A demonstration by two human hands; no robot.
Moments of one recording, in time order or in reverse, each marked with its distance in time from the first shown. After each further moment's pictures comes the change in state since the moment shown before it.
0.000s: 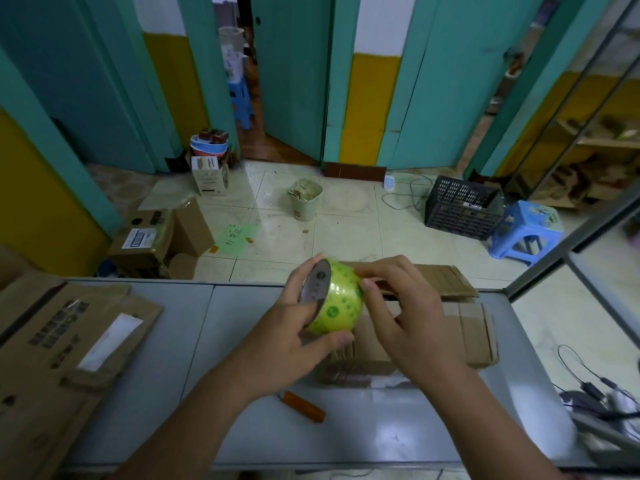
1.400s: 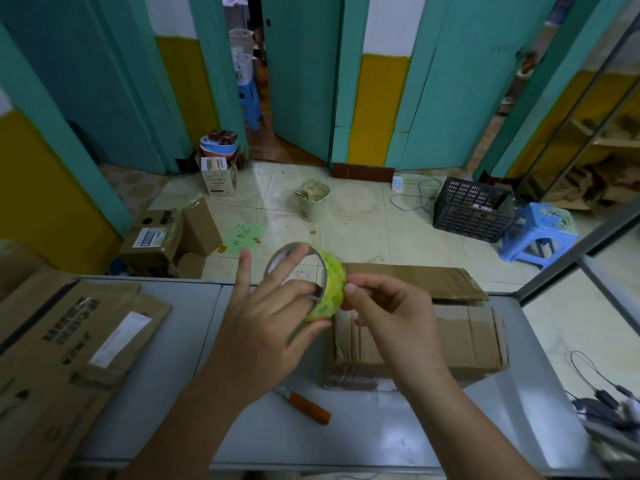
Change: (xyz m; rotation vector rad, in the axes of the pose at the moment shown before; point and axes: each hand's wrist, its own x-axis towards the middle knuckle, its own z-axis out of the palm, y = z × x) left_hand -0.011 0.014 -0.021 0.888 0.358 0.356; right_hand 0.000 -0.018 0.025 0.614 0.040 0.582
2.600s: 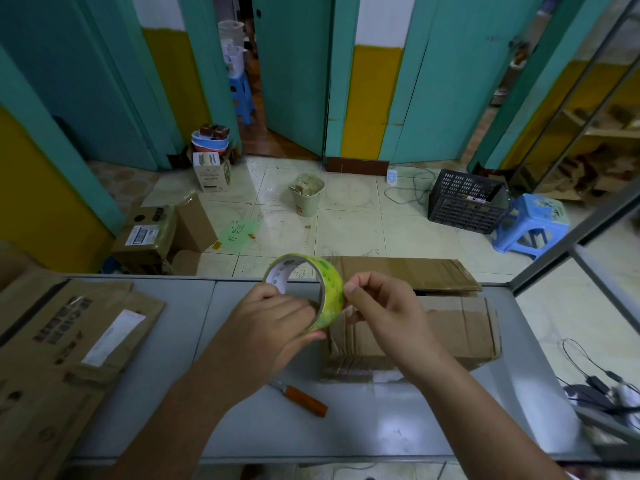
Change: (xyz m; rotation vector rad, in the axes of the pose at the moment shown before) left_hand -0.005 -0.005 0.005 -0.025 -0.130 0.189; right_hand 0.012 0.020 -0.020 -0.124 -0.239 0.005
